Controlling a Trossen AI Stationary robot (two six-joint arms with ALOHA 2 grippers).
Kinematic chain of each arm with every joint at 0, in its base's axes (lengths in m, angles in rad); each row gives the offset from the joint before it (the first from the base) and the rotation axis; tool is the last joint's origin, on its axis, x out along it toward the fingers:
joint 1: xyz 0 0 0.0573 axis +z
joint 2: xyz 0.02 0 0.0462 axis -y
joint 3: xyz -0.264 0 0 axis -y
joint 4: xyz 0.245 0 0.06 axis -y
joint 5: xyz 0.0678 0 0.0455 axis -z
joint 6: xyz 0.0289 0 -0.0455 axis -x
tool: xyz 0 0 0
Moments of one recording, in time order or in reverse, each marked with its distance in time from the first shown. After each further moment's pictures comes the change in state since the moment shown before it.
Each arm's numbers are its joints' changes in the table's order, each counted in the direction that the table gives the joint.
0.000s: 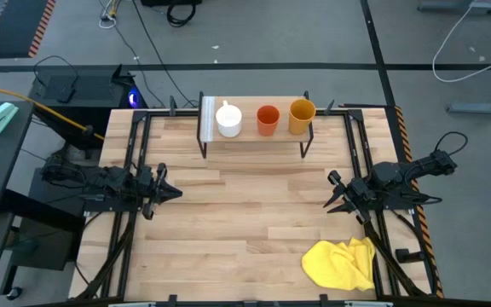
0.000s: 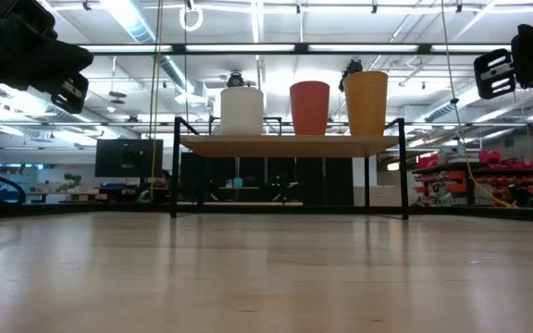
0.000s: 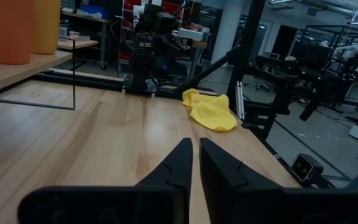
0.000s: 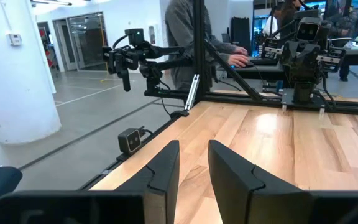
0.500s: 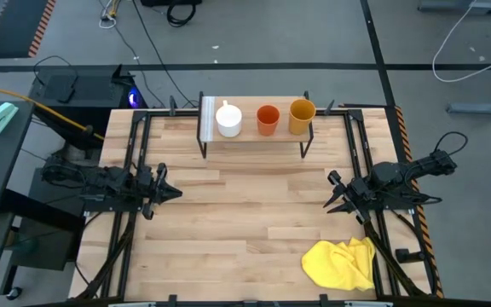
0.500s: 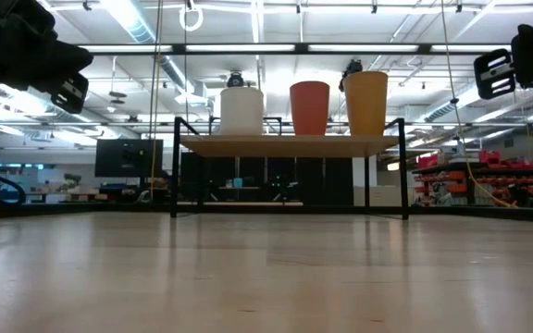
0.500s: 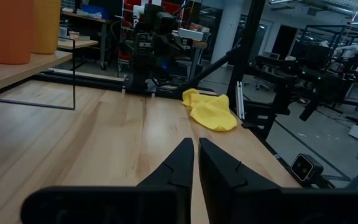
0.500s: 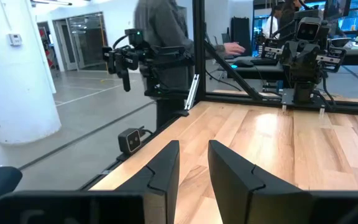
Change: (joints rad) left arm 0.000 0.000 0.000 0.000 0.000 0.000; right arm 0.000 0.000 0.000 0.000 0.000 0.000
